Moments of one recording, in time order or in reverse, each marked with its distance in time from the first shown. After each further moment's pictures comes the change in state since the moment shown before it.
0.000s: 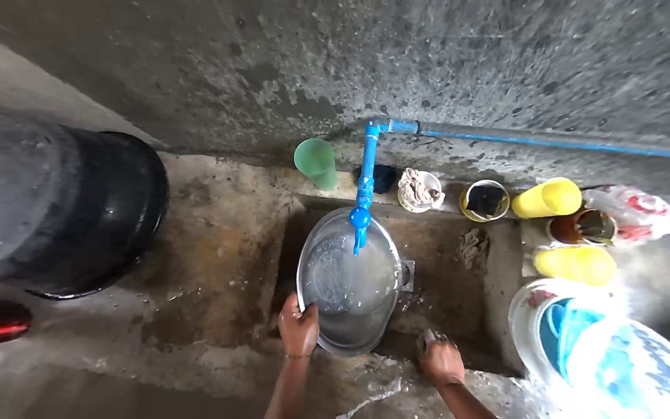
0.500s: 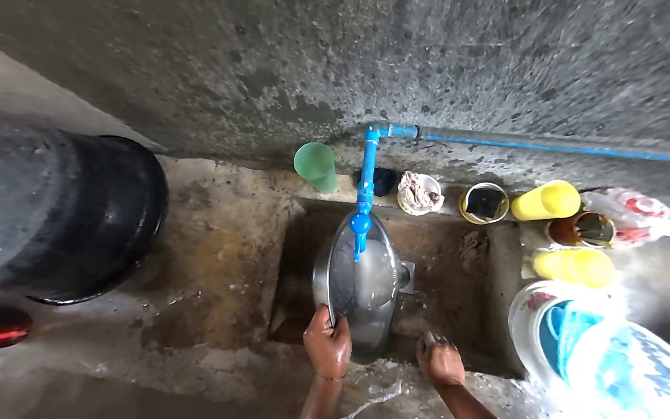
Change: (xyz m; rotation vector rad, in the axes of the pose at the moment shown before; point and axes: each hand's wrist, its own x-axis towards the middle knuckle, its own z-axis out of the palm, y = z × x) left_hand -0.042 0.028 0.035 0.148 0.119 0.153; right_hand 0.002 0.002 0.005 0.011 0.065 -0.046
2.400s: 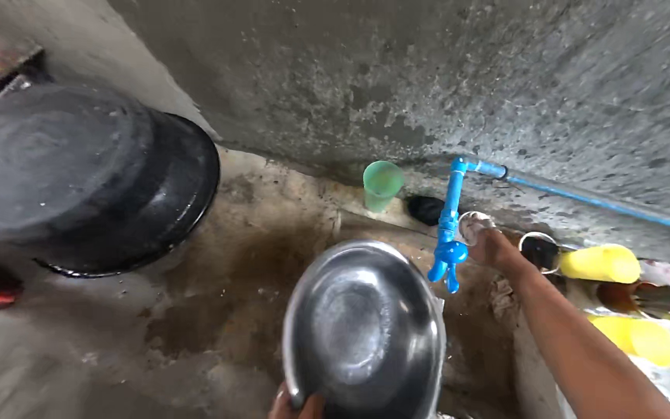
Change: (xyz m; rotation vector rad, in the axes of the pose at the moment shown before) left_hand -0.012 -0.046 -0.120 -0.599 0.097 -0.408; right_hand 0.129 -0.107 -0.281 0.003 0.220 -0.286
